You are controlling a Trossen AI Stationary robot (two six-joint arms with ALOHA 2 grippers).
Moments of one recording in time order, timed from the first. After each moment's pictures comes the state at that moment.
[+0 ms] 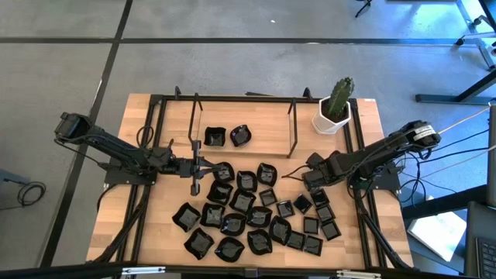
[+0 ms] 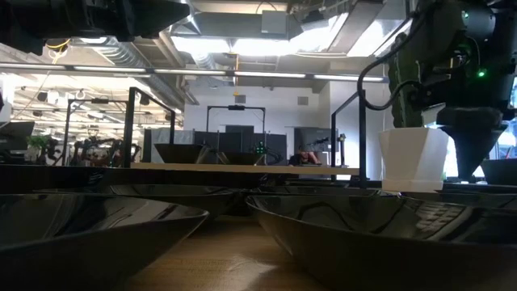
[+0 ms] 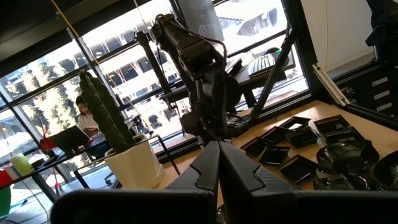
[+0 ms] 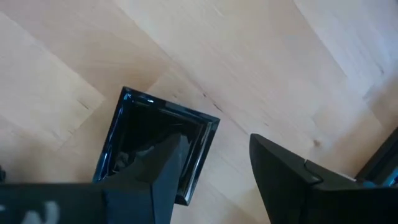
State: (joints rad) left arm -0.25 1.03 0.27 0.86 -0.25 0.43; right arm 0.29 1.29 0.70 -0.98 0.32 1.08
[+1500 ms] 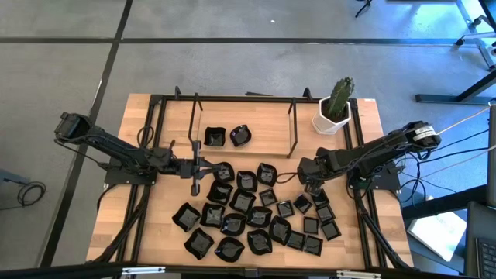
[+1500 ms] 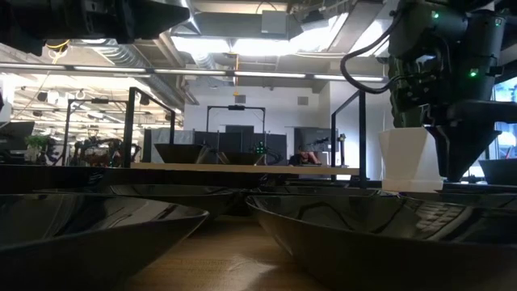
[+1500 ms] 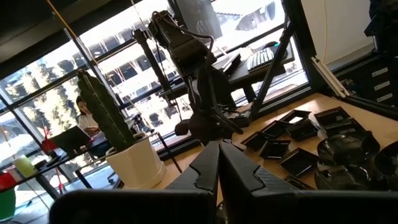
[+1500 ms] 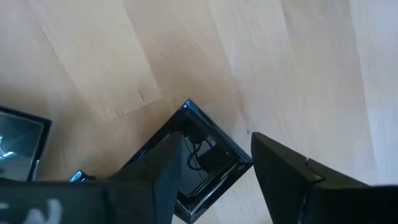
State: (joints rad) left arm -0.25 1.03 0.27 0.84 -0.25 0.46; right arm 0.21 1.29 0.70 -0.84 0.23 0.56
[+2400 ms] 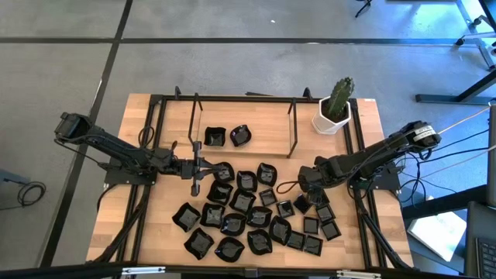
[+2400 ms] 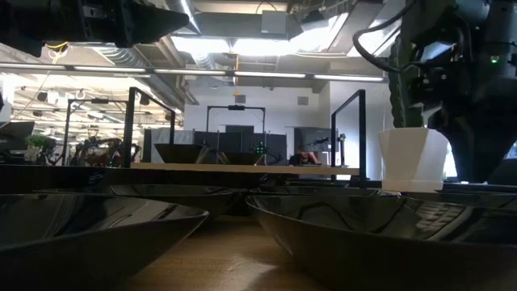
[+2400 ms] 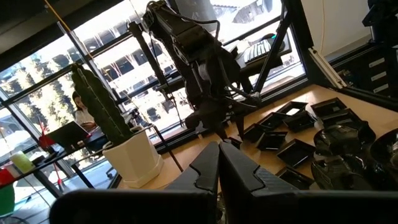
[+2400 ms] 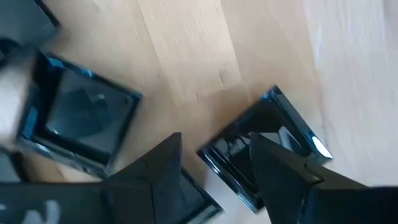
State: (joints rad) left arm -0.25 1.03 0.27 0.81 -0.25 0.46; right arm 0.30 1.29 0.70 -0.76 0.11 0.62
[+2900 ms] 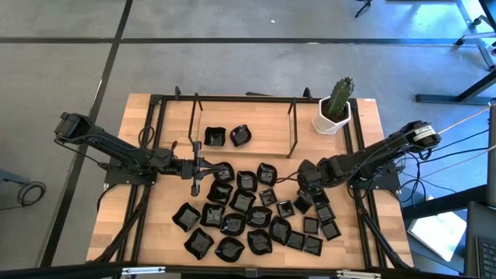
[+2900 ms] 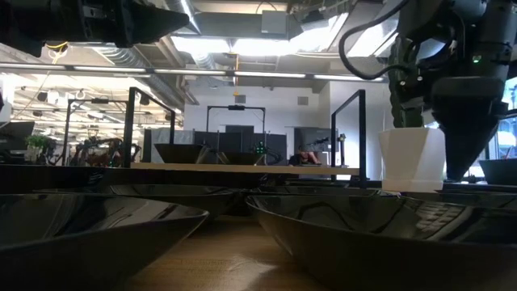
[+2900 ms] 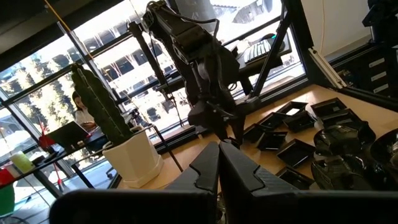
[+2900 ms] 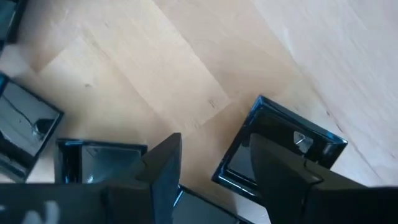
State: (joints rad) left arm -0.25 1.03 0.27 0.81 -0.25 0.46; right arm 0.30 1.29 0.70 -0.72 0.16 0.98
